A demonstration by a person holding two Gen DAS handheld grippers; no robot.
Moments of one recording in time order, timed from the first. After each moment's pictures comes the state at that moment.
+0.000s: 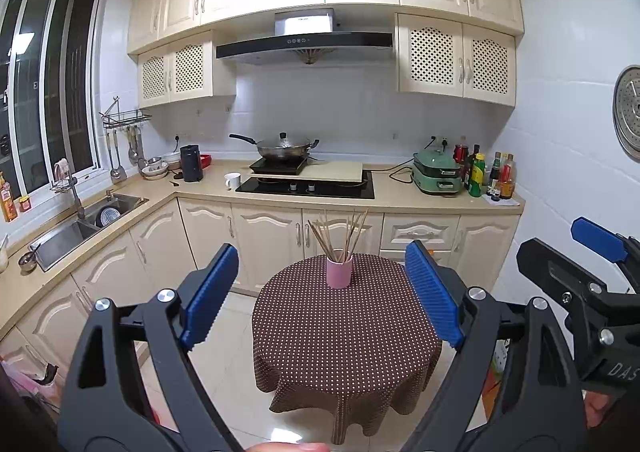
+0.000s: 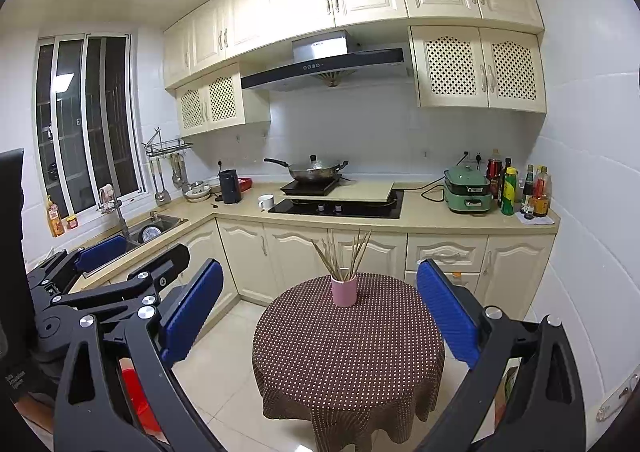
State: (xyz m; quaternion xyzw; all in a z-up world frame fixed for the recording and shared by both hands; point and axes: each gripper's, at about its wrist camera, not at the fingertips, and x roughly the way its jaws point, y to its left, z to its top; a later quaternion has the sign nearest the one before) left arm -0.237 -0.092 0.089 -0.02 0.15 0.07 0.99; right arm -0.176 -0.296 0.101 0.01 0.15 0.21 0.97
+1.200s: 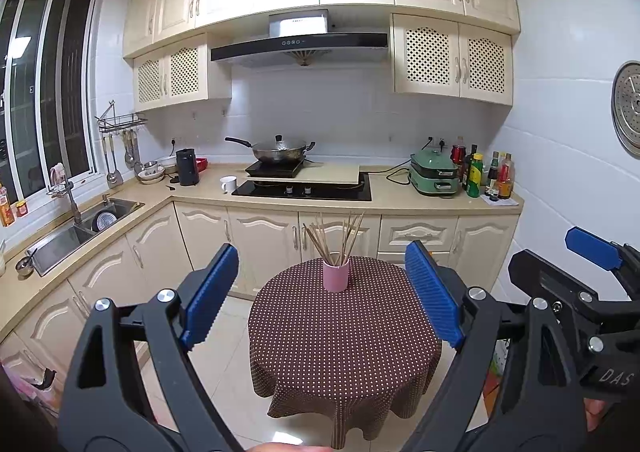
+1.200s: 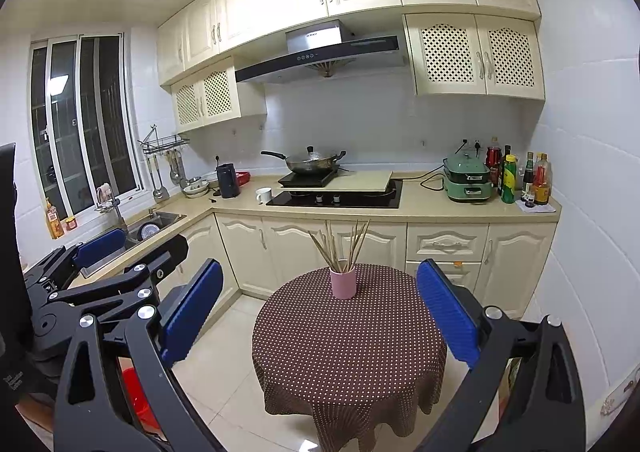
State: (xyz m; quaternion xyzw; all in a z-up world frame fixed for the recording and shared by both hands) left arm -0.229 -0.099 0.082 -0.01 0.15 0.06 0.99; right arm -0.168 -0.297 0.092 0.02 0.17 0.20 0.96
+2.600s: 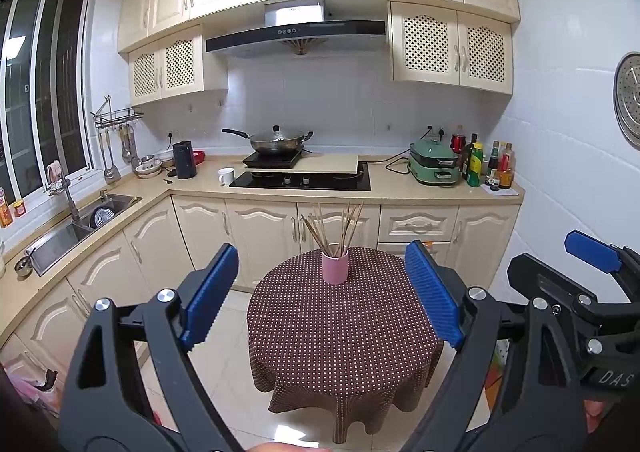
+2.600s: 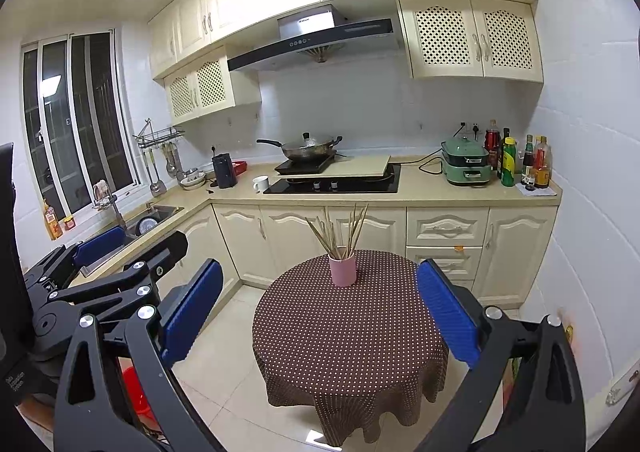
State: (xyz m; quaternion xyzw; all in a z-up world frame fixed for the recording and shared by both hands) left arm -0.216 -0.095 0.075 0.00 0.17 0.06 0.98; right arm -0.155 -0.301 0.086 0.03 0.19 0.20 0.96
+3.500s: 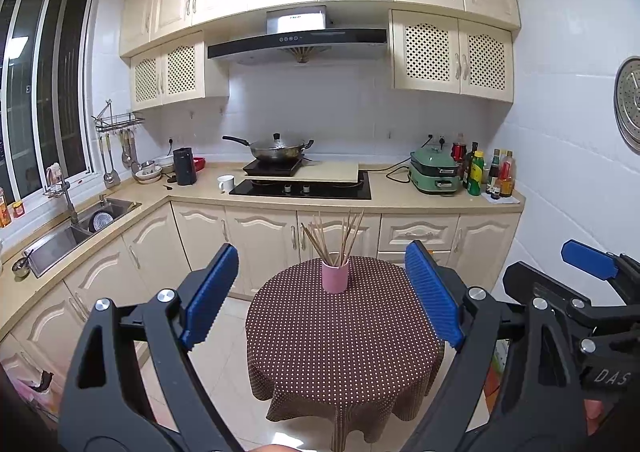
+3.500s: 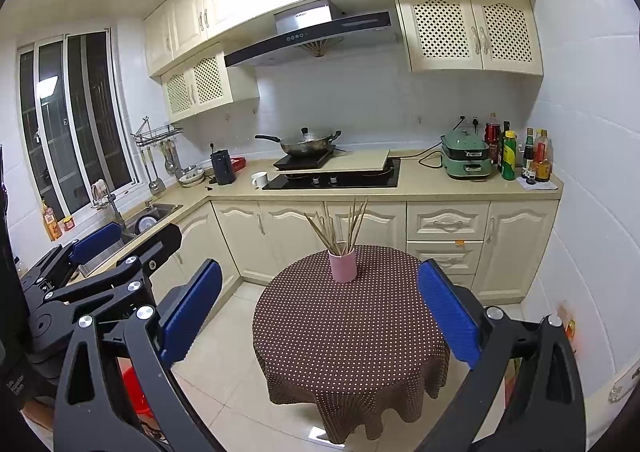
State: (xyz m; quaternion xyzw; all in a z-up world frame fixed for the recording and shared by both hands) left arm -0.214 -0.092 0.071 -0.01 0.15 0.06 0.99; right arm -0.145 -0.300 0.083 0.03 0.20 0.20 0.96
